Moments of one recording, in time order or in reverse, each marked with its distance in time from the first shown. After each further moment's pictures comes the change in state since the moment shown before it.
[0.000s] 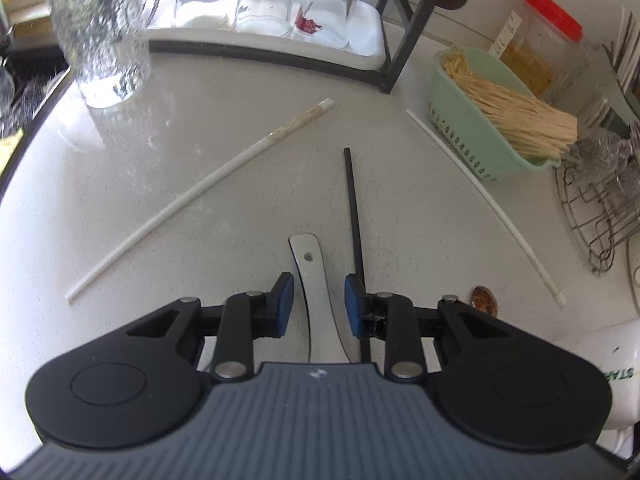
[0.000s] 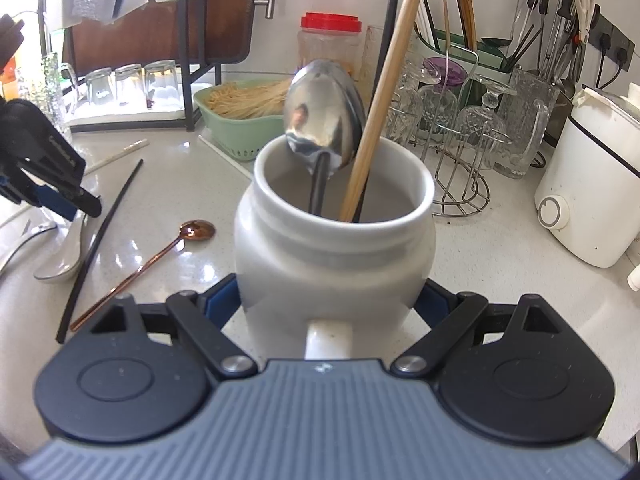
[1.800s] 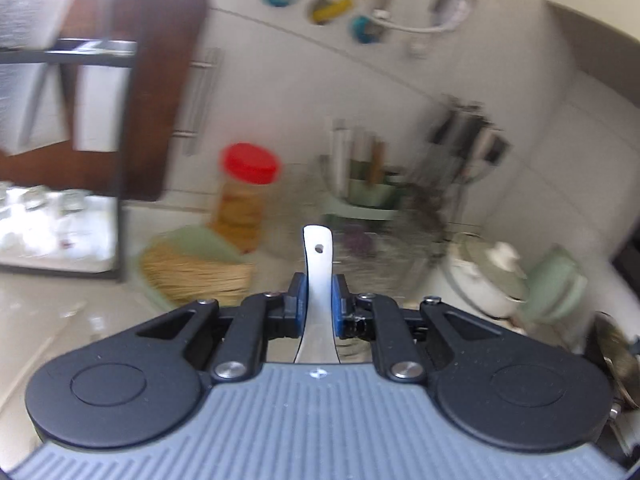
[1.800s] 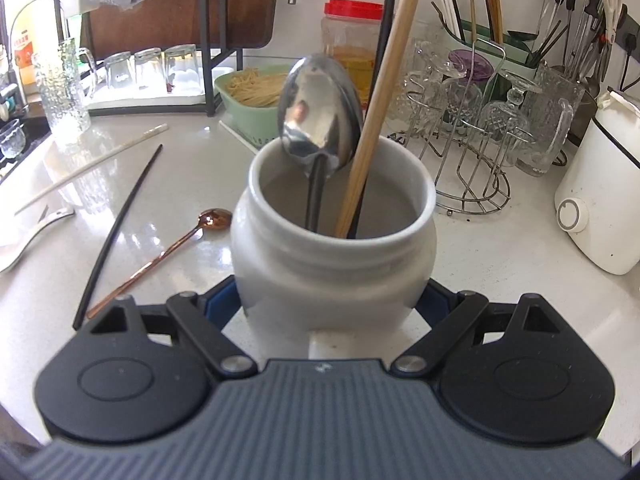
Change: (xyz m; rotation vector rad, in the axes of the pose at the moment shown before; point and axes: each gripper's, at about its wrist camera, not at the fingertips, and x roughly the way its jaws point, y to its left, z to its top) left arm -0.164 -0.157 0.005 0.313 -0.382 -0.521; right arm 0.002 0.002 0.010 -0.036 0.061 0.064
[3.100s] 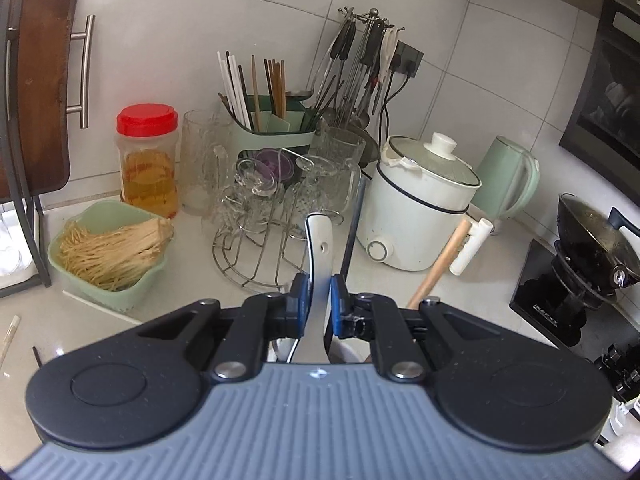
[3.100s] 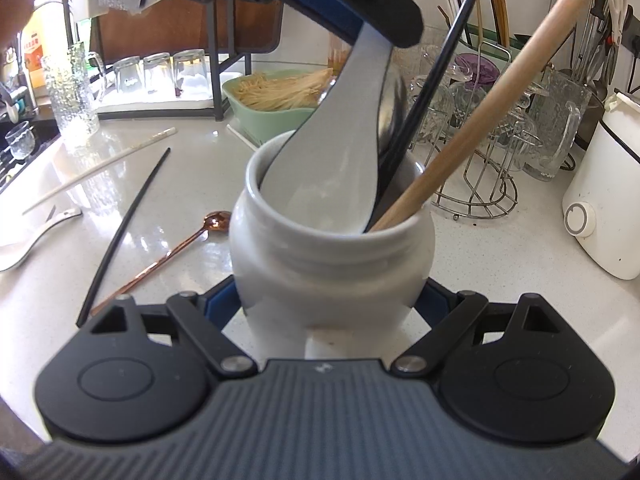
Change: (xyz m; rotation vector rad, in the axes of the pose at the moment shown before) left arm 0.039 -0.024 -0.070 0.266 0.117 -0.149; right arm -0.002 -0.003 -0.003 -0.003 -0.020 0.028
